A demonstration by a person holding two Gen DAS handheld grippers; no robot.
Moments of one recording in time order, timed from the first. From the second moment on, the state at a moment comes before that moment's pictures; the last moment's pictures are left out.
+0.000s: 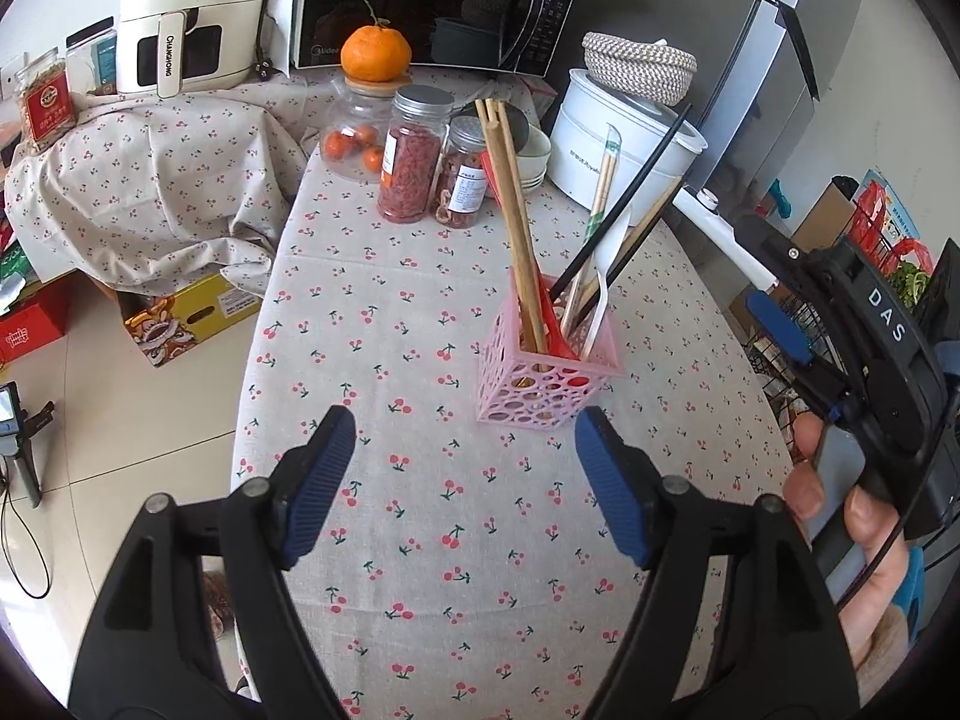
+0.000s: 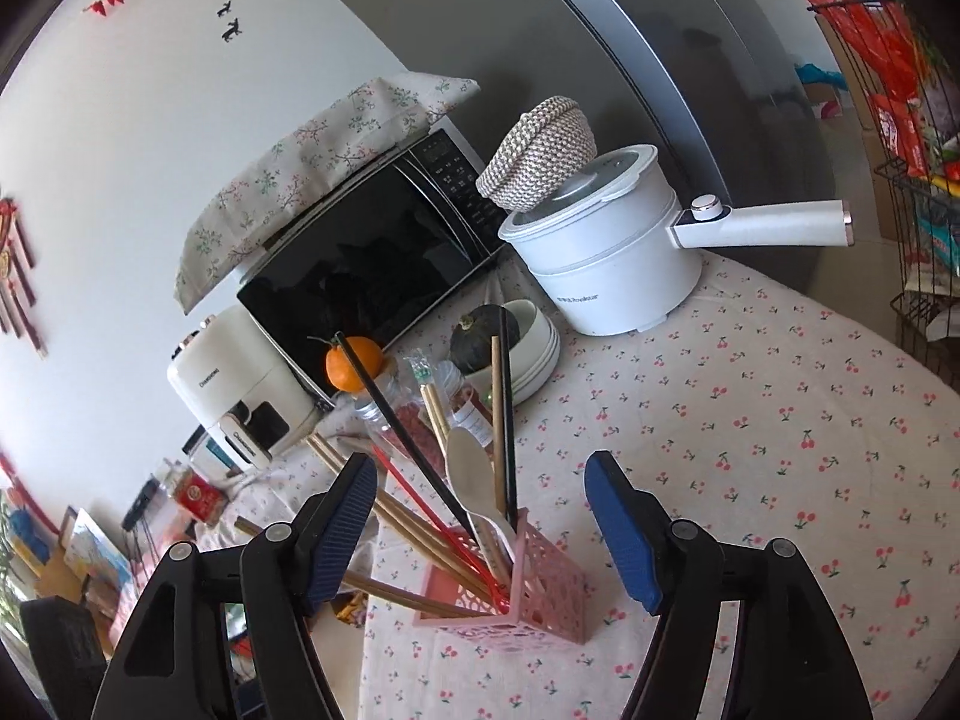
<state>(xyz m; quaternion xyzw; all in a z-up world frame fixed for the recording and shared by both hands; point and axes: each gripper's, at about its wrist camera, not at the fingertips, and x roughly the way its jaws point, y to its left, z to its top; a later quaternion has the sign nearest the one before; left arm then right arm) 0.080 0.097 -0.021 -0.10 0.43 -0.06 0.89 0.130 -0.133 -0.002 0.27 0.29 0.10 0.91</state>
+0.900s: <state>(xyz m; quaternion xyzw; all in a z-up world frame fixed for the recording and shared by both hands) 0.033 0.025 0.007 0.00 0.40 0.02 0.92 0.038 -0.194 0.042 0.00 0.40 0.01 0.92</state>
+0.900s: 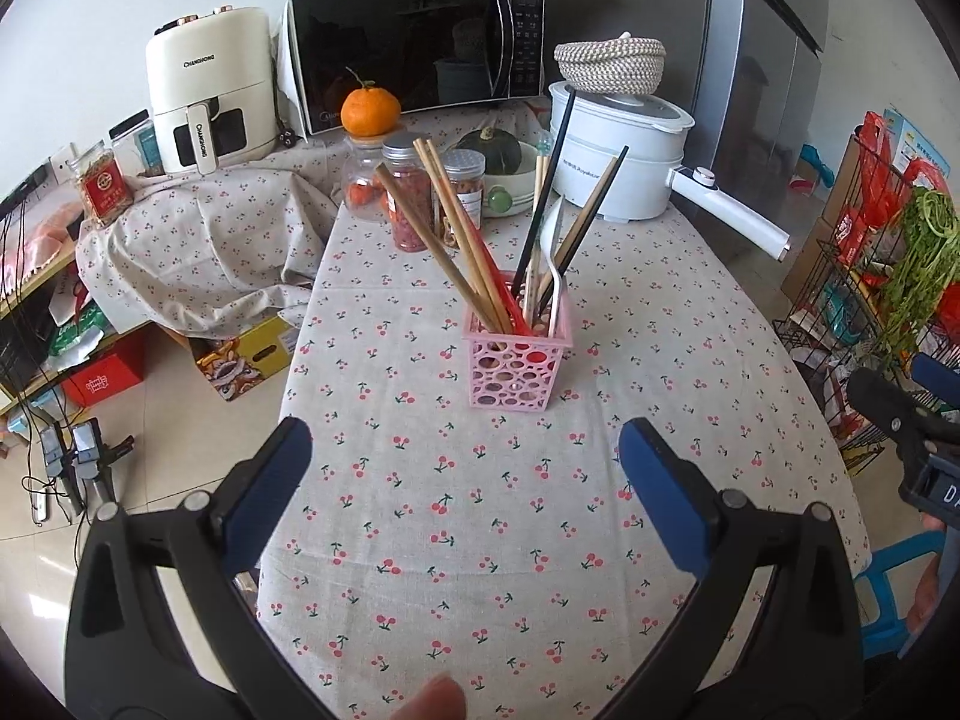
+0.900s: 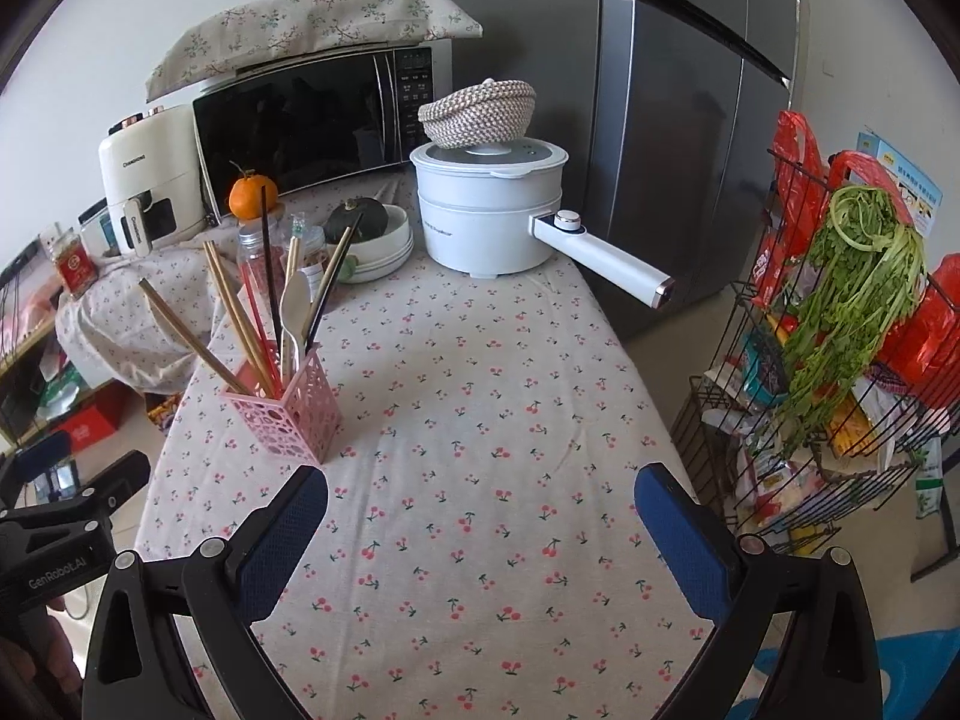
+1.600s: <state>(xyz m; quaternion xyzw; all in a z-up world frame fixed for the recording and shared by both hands) 0.033 0.008 -0.001 0.01 0.40 0.00 0.91 0.040 -0.195 0.038 -0.01 0.41 0.01 0.91</state>
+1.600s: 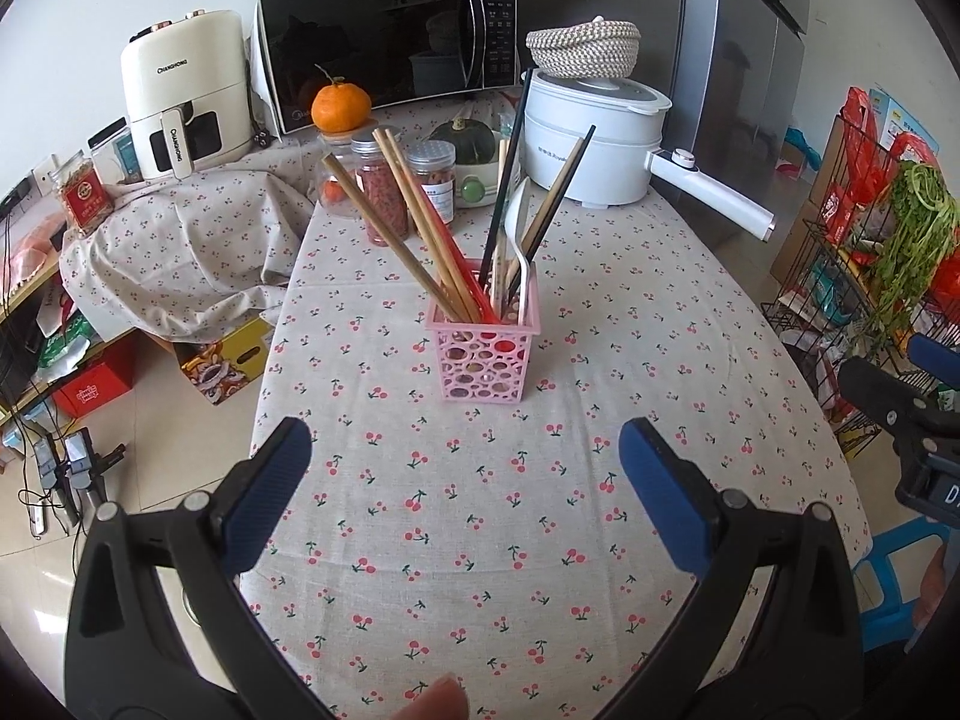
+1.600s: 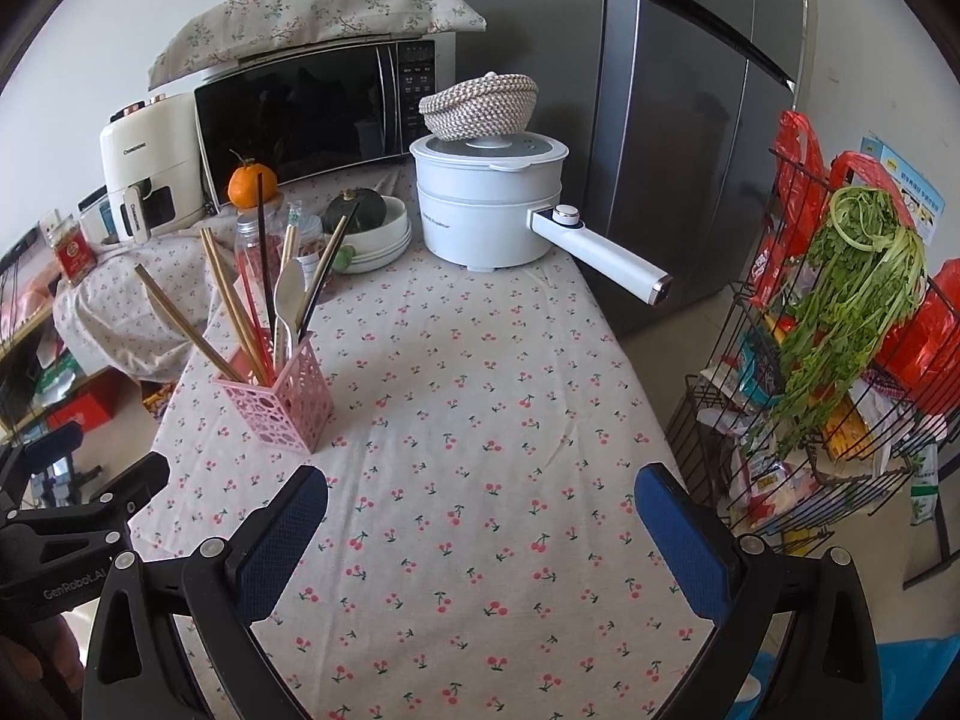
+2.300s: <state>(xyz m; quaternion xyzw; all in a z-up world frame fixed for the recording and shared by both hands) 0.032 0.005 0.002 0.01 0.40 0.00 0.92 0.042 -0.193 0.035 -0.01 0.41 0.01 0.91</state>
